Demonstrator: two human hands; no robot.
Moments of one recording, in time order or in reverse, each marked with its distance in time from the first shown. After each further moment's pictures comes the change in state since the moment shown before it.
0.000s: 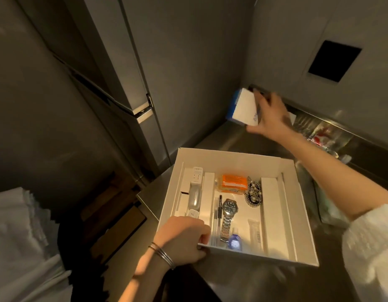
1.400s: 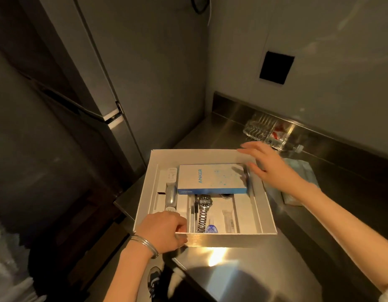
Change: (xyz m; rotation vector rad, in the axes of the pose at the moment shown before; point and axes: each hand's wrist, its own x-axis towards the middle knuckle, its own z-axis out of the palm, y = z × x) left_hand 0.003 0.004 0.007 0.026 -0.025 -0.020; right_hand -0.167 0.022 -0.034 0.157 -0.074 -0.157
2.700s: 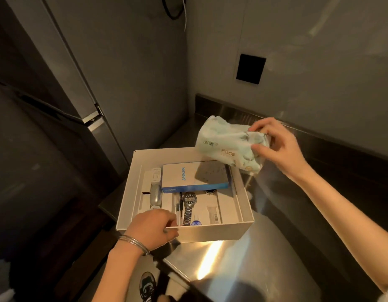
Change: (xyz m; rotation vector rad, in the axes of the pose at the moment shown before) left_hand 0.003 0.017 0.001 0.004 0.044 -0.002; right_hand -0.030 -0.015 -0.068 0.653 0.296 0.010
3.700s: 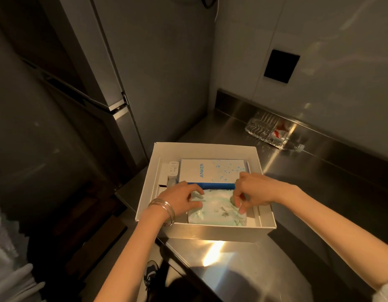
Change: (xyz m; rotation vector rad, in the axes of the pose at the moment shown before) left_hand 0.040 -0.010 -0.018 -0.312 -0.022 -0.083; right_hand 0.000 0.041 0.087 -0.872 -1.146 0.071
